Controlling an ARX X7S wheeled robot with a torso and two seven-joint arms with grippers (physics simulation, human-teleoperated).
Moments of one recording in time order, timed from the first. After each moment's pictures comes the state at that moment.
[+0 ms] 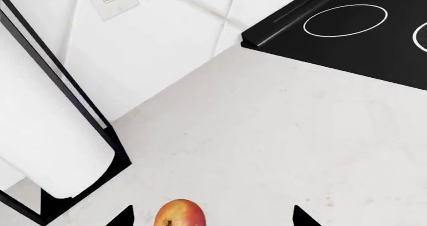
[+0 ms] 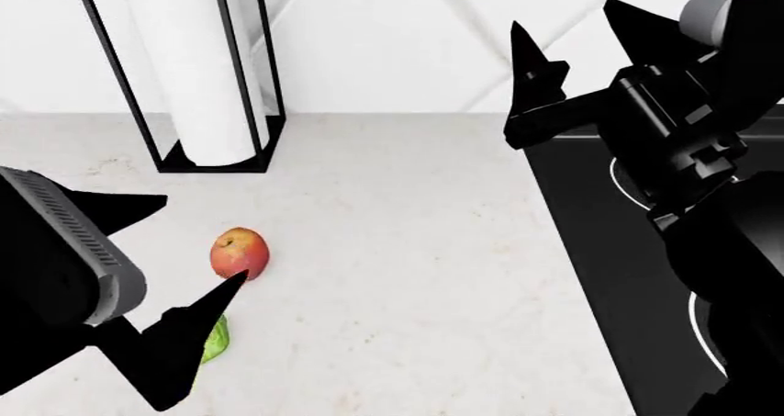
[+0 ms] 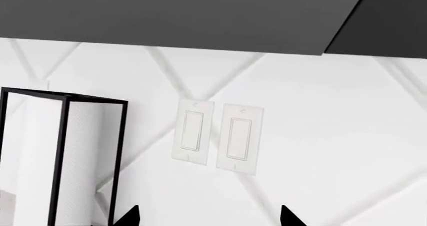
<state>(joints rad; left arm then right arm) -0.84 -0.99 -0.20 0.74 -1.83 -1.49 -0.39 0.88 0.35 0.04 -0.59 0.56 1.08 -0.03</state>
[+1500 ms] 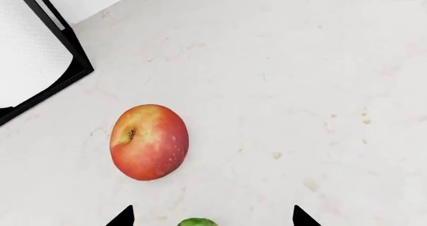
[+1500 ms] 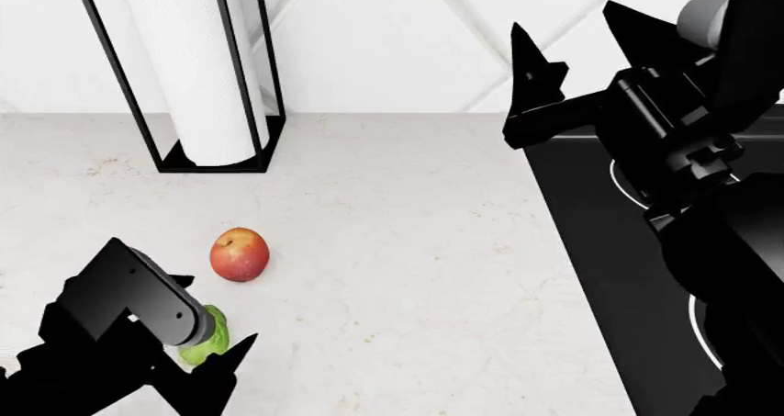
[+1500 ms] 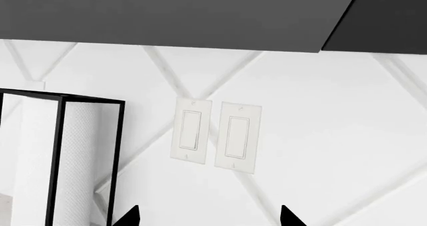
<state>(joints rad) -0.46 -0.95 -0.04 0.75 -1.19 -1.35 -0.04 0.87 0.35 0.03 -0.57 0.58 1.05 0.00</state>
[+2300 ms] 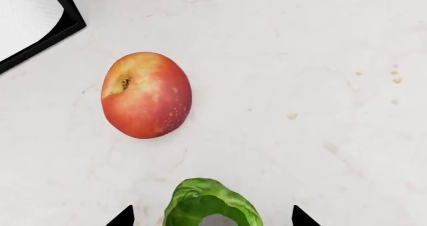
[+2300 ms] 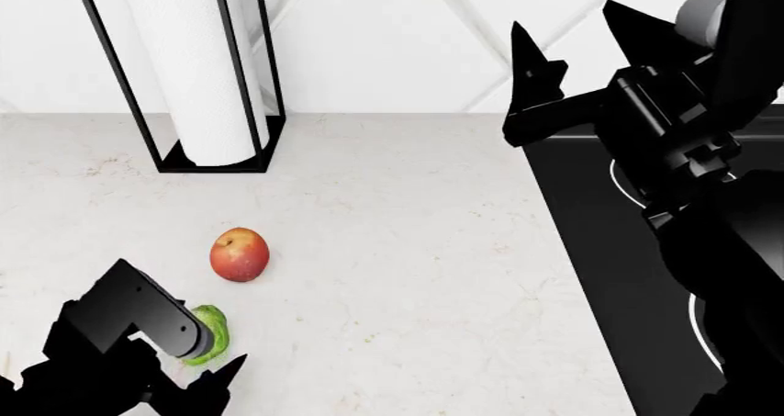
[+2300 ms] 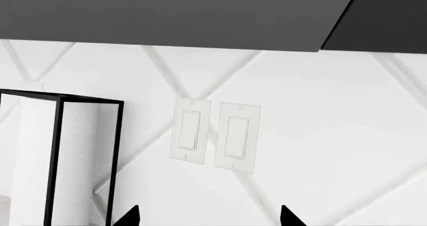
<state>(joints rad) -0.38 -0.99 0.01 0.71 -1.13 -1.30 -0.03 0.88 0.36 0.02 -0.56 0.59 1.03 0.01</state>
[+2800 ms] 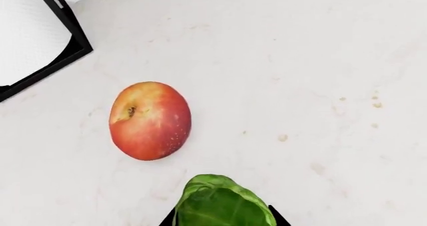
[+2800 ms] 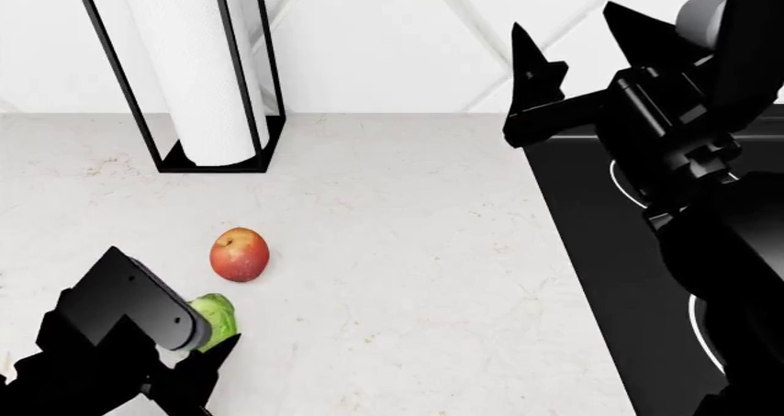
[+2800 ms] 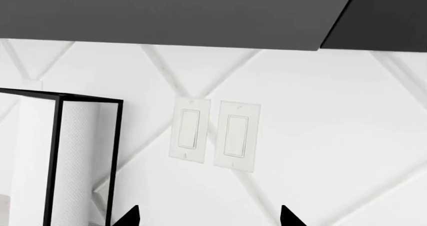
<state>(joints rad) -0.42 -0.99 -0.01 0.73 -1.21 -1.31 -0.07 0.87 0.37 0.02 -0.56 0.61 1.03 0.02</state>
